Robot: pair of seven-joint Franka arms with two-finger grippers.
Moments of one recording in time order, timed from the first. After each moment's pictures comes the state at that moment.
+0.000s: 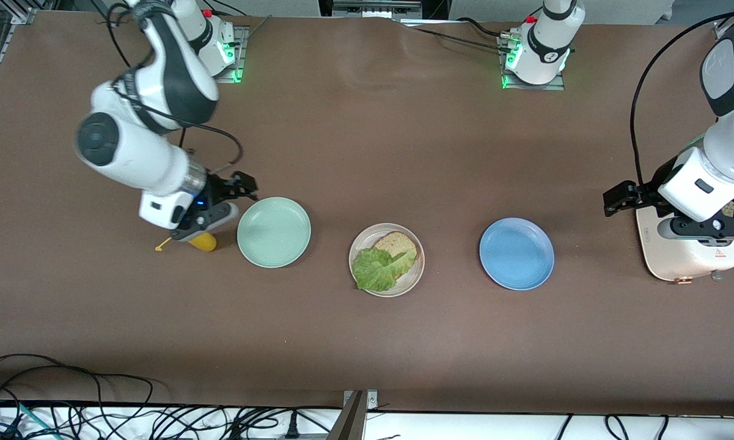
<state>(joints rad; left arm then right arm) -0.12 0.23 0.06 -1.47 0.01 1.69 -0.06 0.16 0.26 0.13 -1.77 0.19 1.99 -0.30</state>
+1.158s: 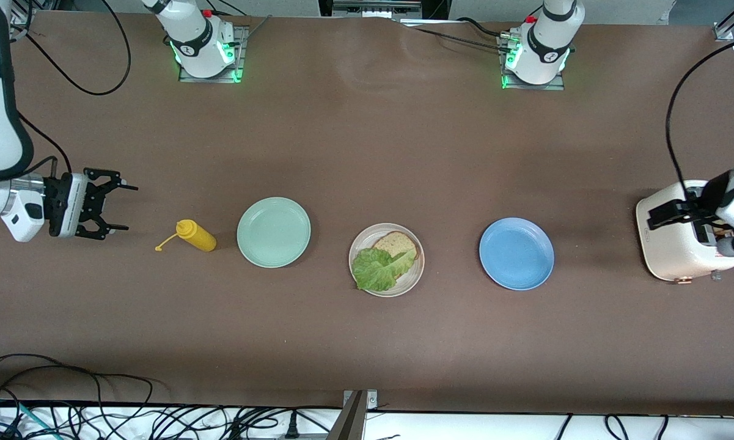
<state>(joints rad) 0.04 0.28 0.08 -1.46 0.03 1.73 0.01 -0.14 0.42 -0.12 -1.76 0.57 1.78 -1.79</state>
